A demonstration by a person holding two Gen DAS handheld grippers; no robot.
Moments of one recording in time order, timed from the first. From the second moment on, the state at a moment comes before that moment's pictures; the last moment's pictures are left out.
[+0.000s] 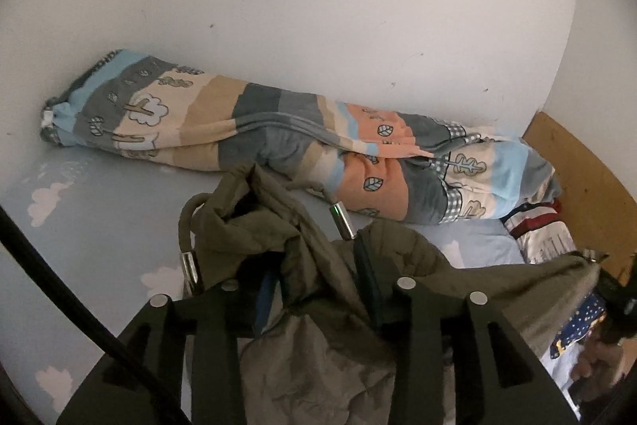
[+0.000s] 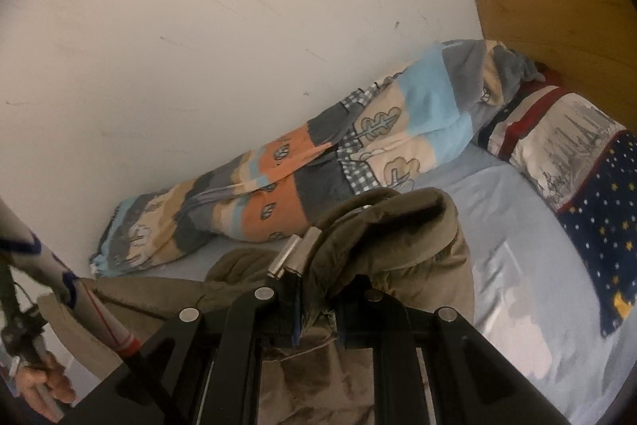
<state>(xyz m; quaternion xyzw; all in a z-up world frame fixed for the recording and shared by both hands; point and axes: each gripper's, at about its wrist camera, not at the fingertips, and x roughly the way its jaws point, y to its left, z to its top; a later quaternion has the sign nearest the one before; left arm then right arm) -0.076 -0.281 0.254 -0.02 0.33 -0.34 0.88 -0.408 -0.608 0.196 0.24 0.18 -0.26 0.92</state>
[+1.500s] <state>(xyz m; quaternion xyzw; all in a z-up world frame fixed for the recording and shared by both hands) -0.099 -0.444 0.090 0.14 0.42 -0.41 0.80 -0.306 -0.636 0.084 0.16 0.36 -0.21 0.90</state>
